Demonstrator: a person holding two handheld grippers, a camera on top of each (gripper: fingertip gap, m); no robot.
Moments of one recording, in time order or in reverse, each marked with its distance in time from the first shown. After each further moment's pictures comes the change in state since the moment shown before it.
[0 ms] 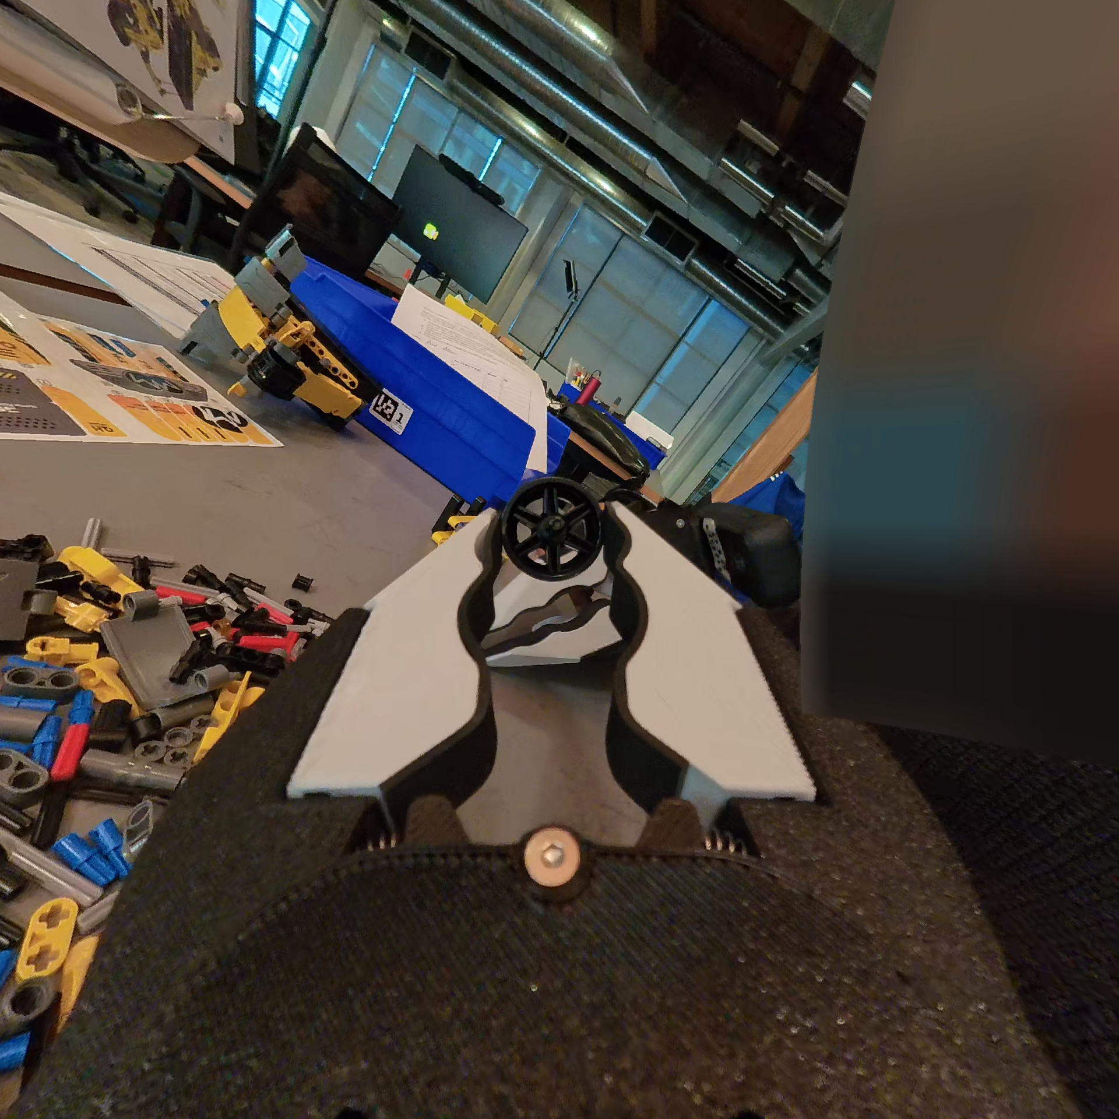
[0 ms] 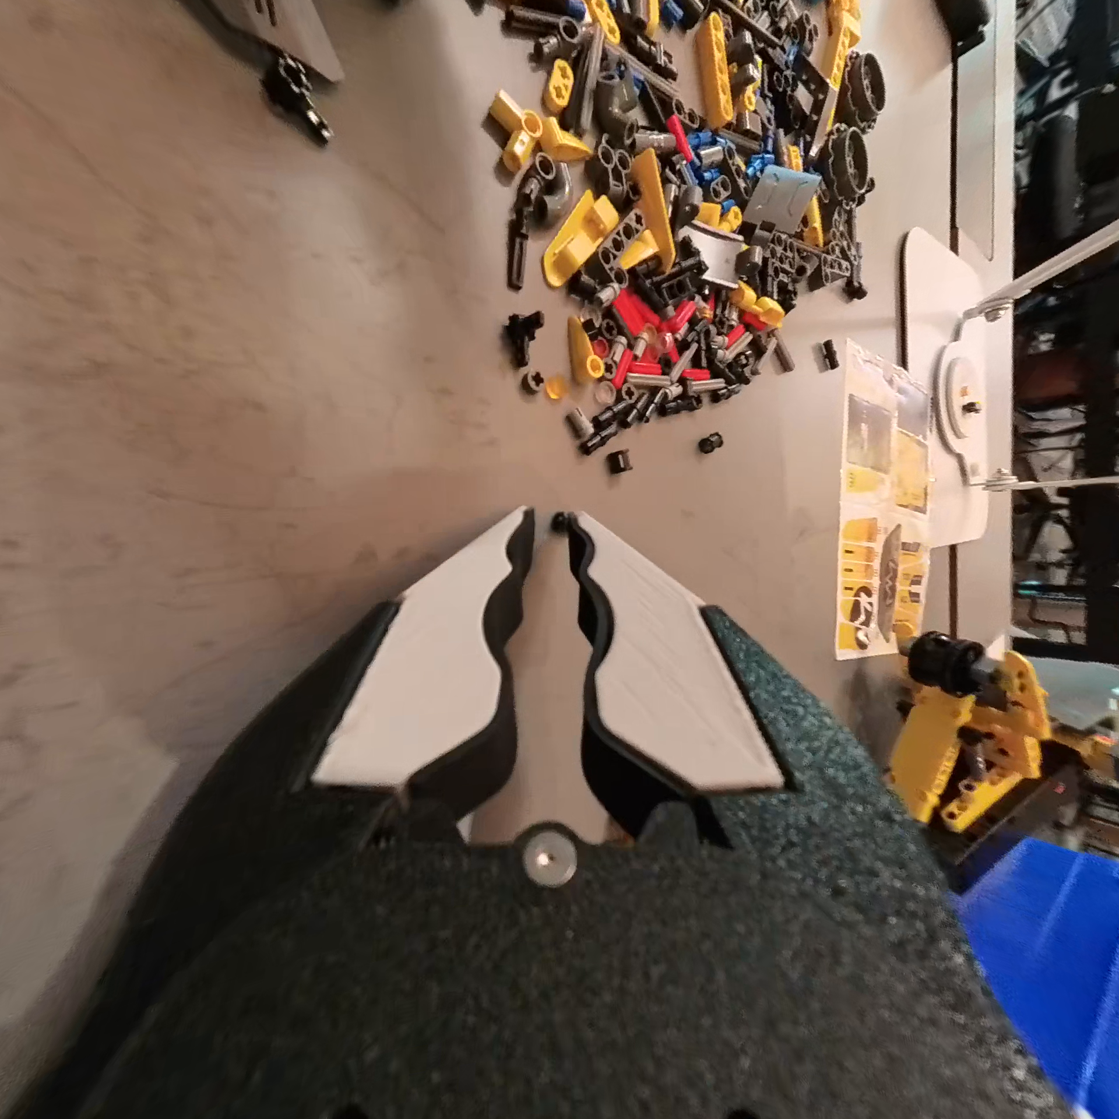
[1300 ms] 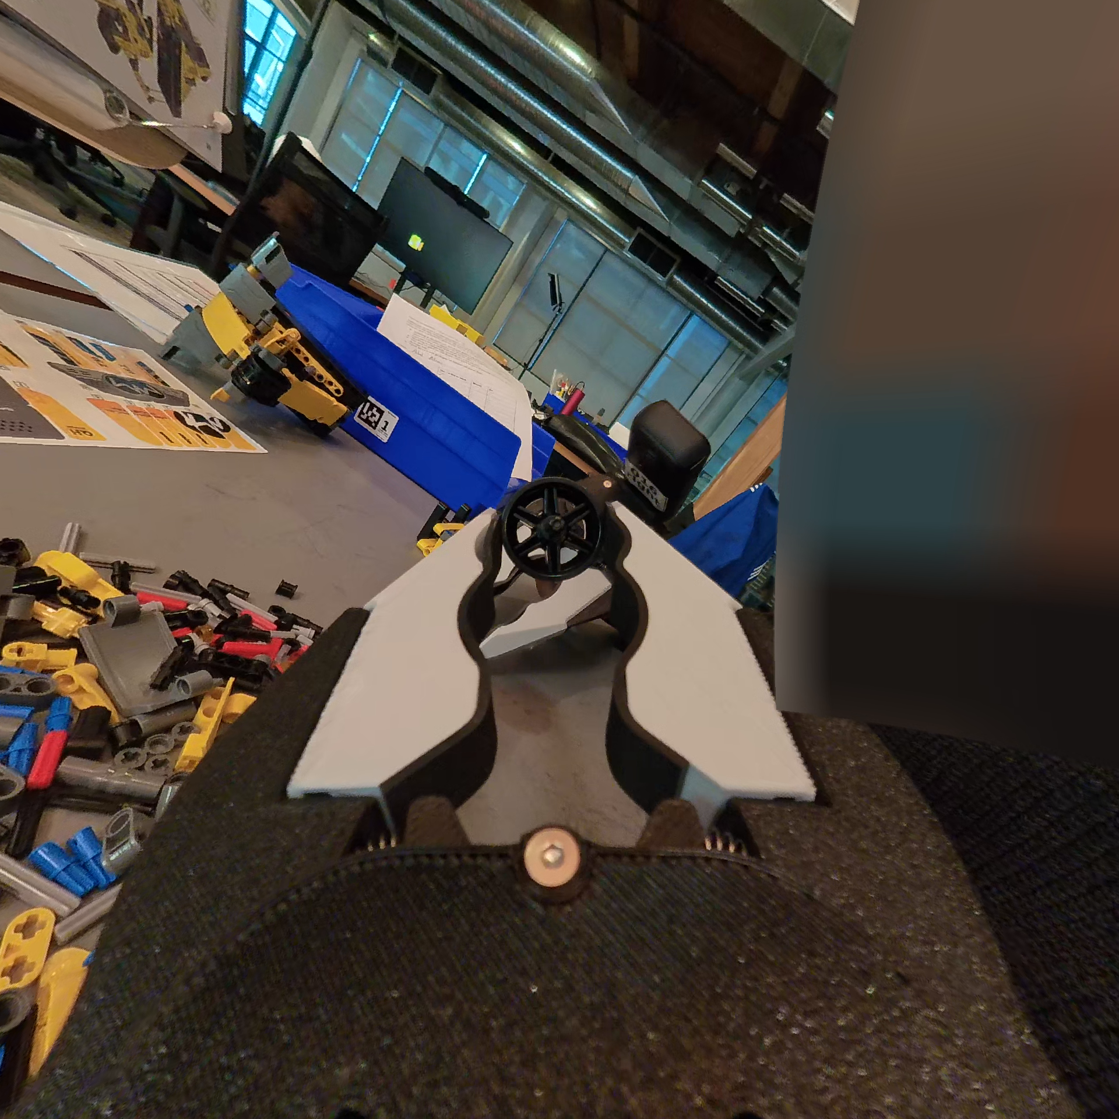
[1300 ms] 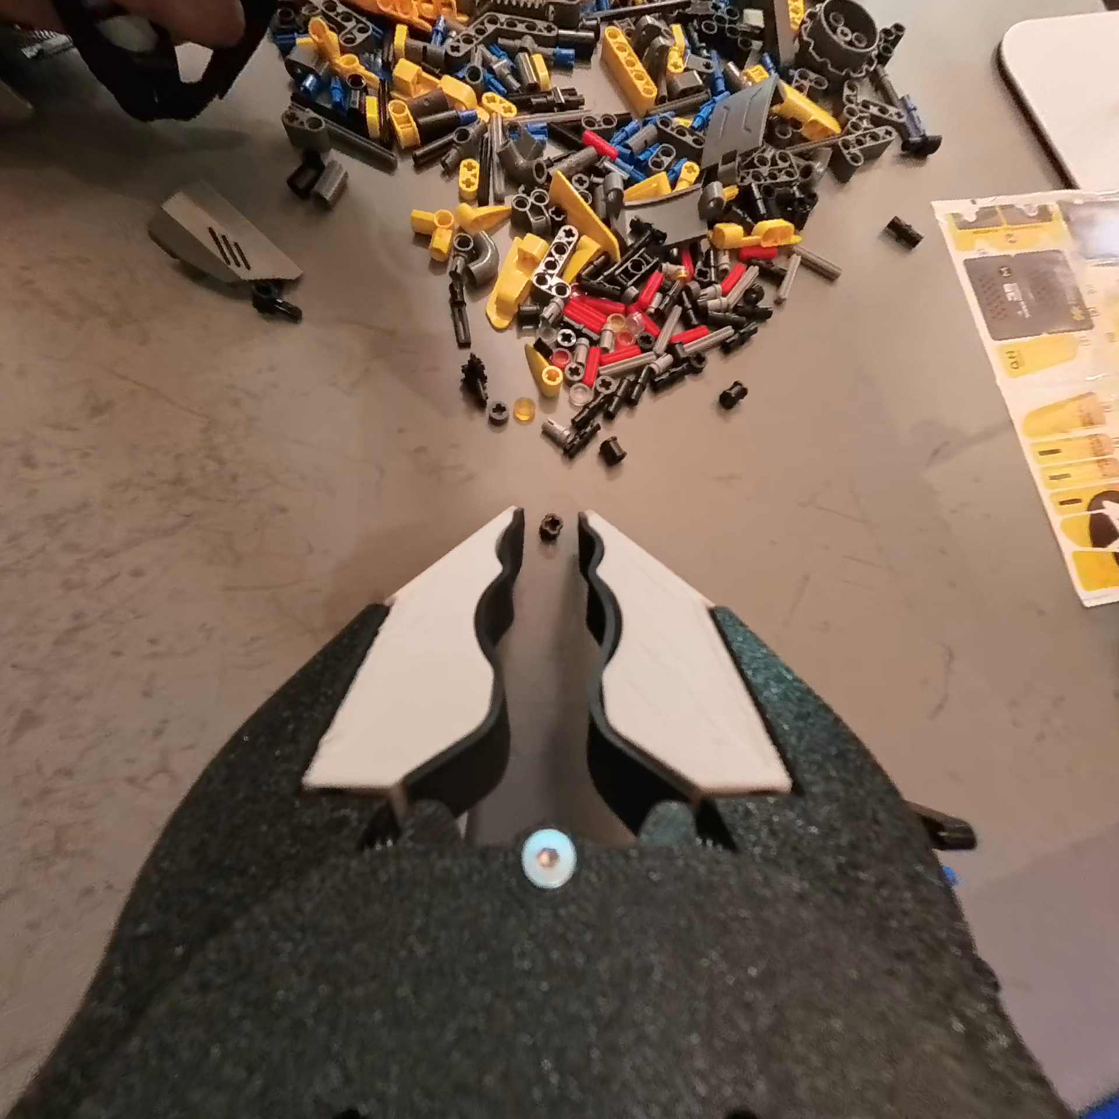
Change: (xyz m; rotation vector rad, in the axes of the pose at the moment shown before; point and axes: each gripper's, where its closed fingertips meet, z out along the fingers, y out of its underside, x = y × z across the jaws) left arm 0.004 -0.004 -0.002 0.021 0.028 -0.021; right arm 0.005 -0.001 0.000 0.127 -0.228 0.474
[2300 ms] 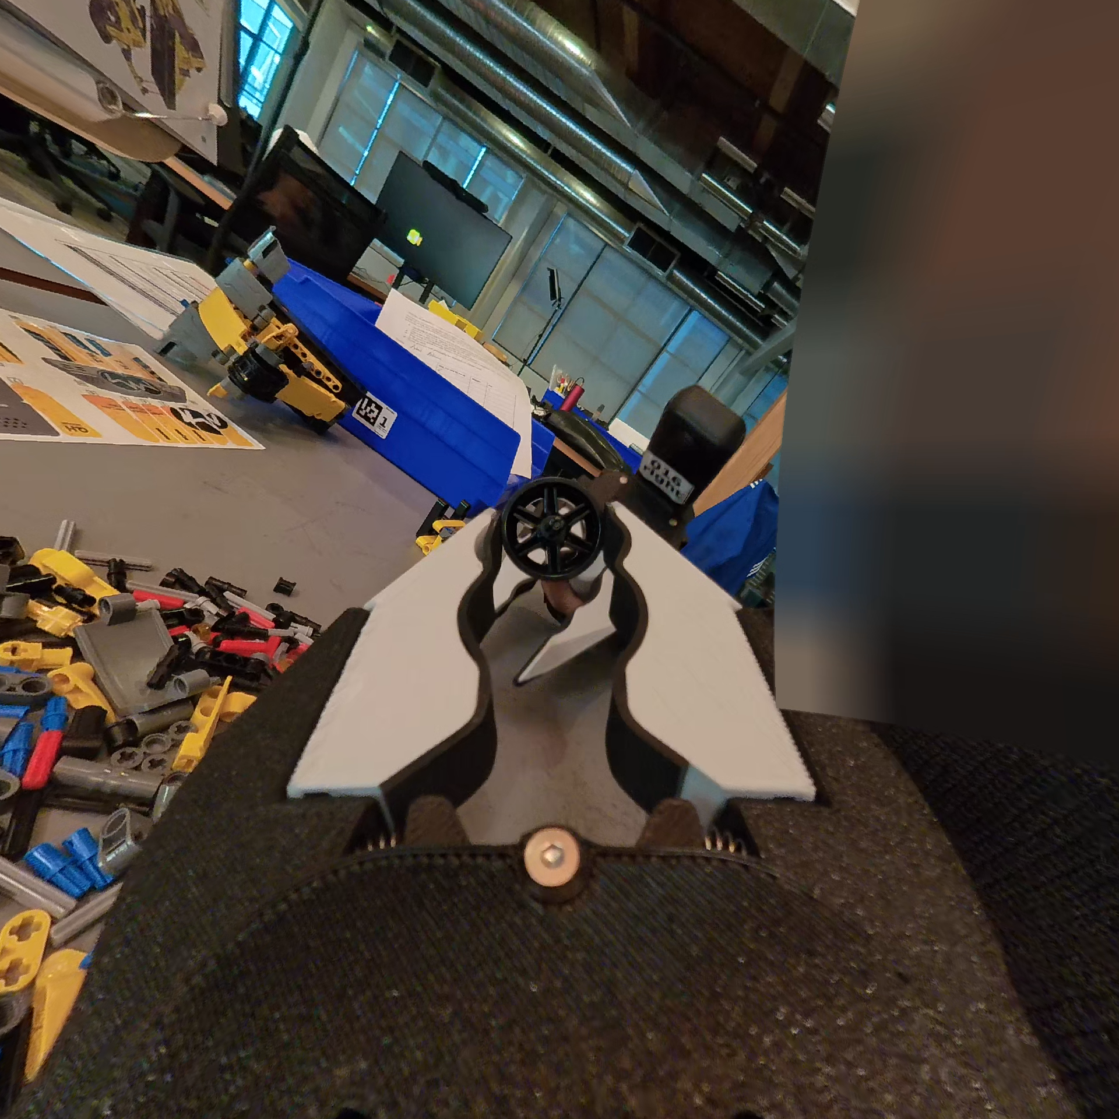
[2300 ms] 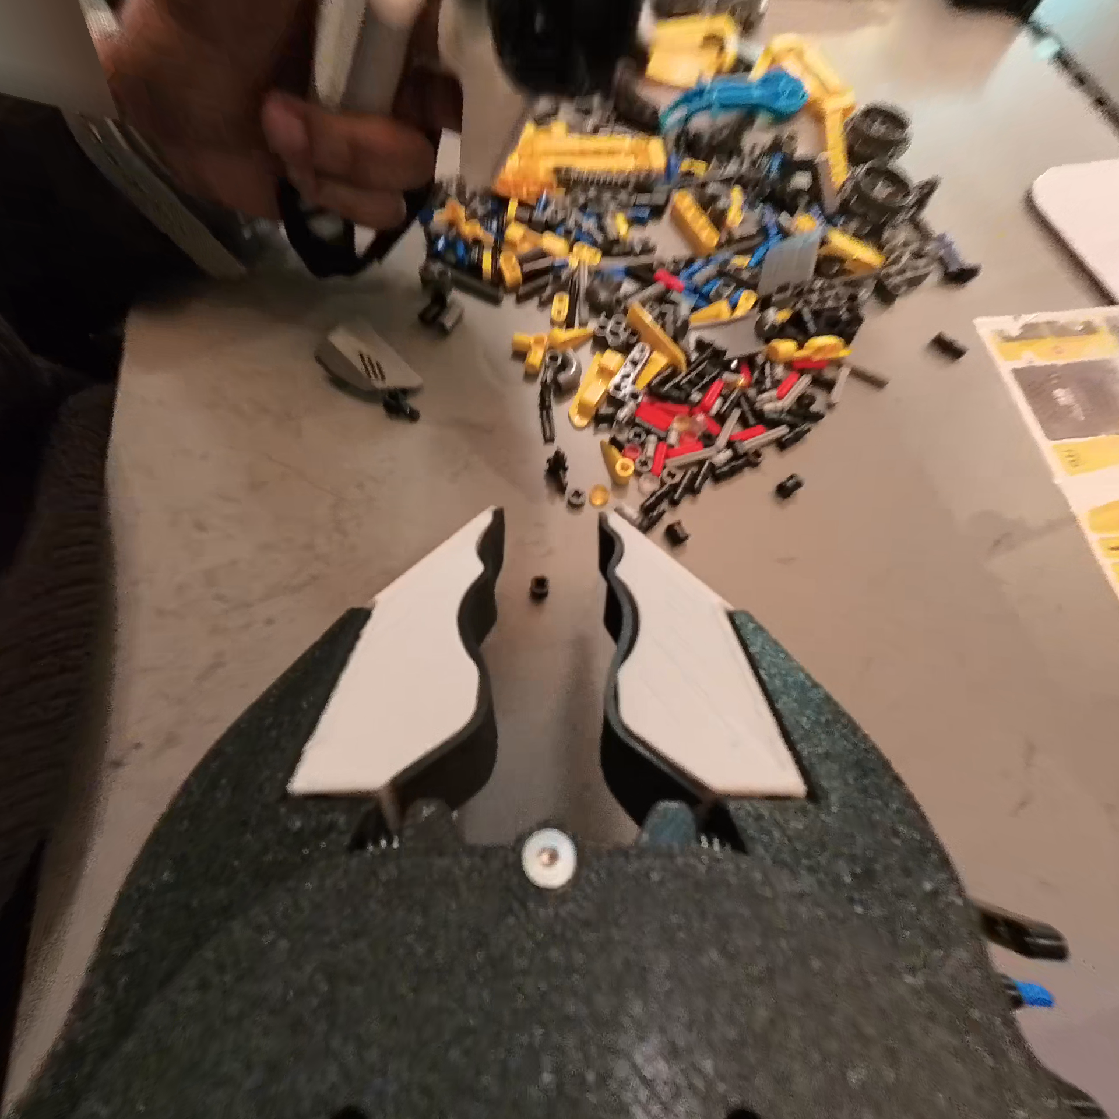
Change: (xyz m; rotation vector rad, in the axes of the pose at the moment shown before) left arm 0.001 0.002 0.001 -0.008 0.001 0.001; right arm -0.024 -0.030 -0.008 0.154 -0.109 0.015
